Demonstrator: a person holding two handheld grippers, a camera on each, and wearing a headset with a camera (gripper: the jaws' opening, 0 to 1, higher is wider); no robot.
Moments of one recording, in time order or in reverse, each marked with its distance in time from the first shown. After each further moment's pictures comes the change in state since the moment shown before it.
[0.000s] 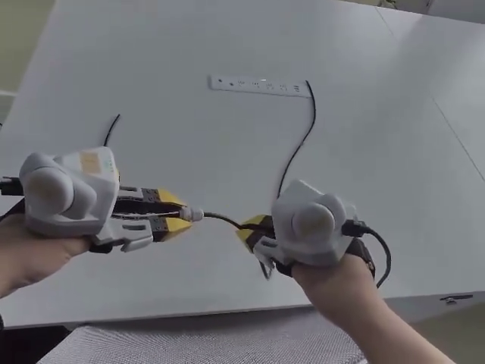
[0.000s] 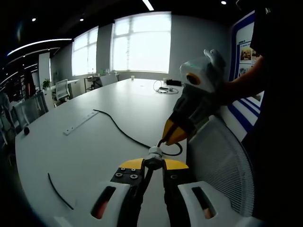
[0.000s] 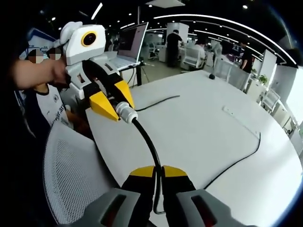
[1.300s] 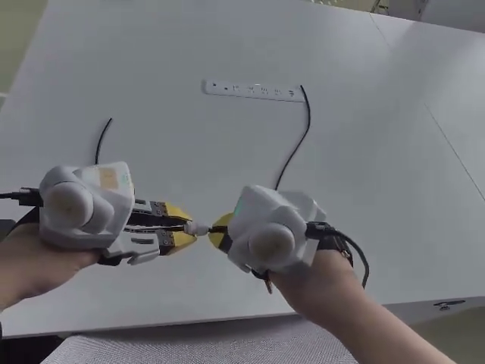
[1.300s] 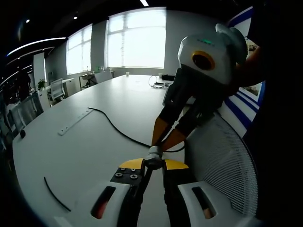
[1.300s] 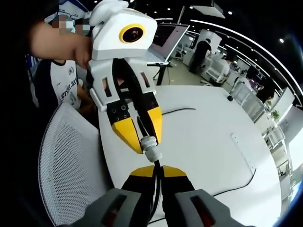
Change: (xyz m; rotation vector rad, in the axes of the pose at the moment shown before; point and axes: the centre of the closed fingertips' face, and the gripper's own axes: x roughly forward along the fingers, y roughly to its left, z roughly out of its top) left arm 0.018 -0.006 -0.006 0.027 0.043 -0.036; right arm 0.011 0.020 0.032 -0.296 0.028 0.049
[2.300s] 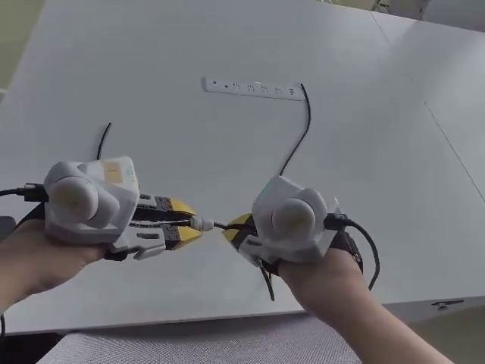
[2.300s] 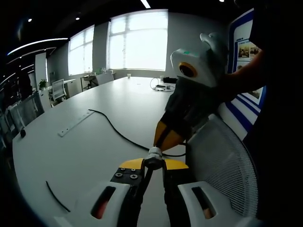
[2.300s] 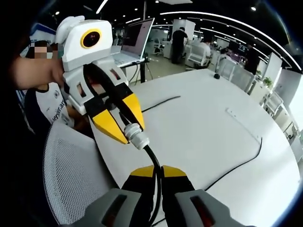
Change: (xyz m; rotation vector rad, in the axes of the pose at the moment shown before) left arm 0.004 0.003 0.007 -0.014 -0.022 0.012; right arm 0.000 -0.015 -0.027 0.270 0.023 -0.029
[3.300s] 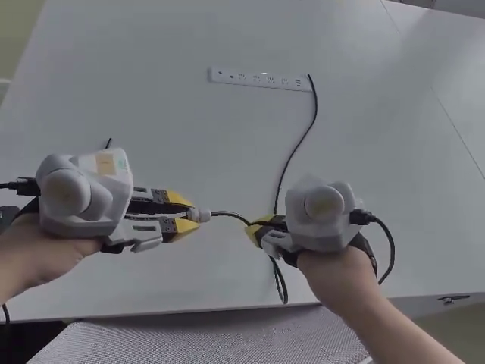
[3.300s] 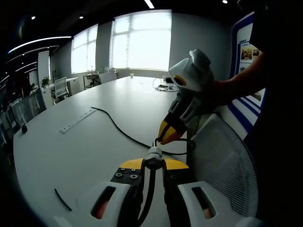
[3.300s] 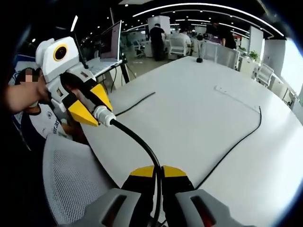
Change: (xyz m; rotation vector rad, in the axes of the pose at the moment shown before) left arm -0.005 0.003 -0.007 -0.021 0.001 0.019; right arm 0.002 -0.022 -0.035 0.223 -0.011 -0.012
